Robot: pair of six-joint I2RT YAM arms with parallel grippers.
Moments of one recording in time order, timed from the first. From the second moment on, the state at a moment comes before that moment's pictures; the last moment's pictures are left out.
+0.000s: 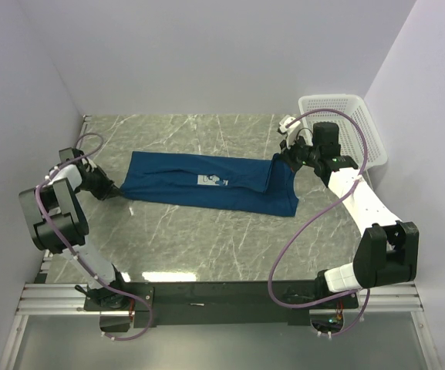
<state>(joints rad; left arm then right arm) 0.39 1.76 1.09 -0.53 0.45 -0.42 0.13 1.41 1.09 -0.29 -0.52 -0.50</state>
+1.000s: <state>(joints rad) 0.44 1.54 0.97 -0.42 0.50 -0.49 0.13 1.41 1.10 -0.29 -0.53 -0.50</state>
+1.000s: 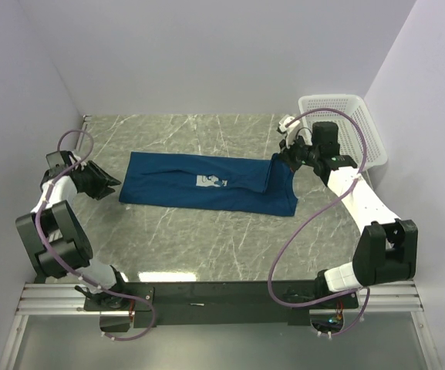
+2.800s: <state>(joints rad) 0.44 1.15 0.73 -0.34 0.69 -0.57 0.21 1.84 1.30 -0.58 -0.53 -0.36</state>
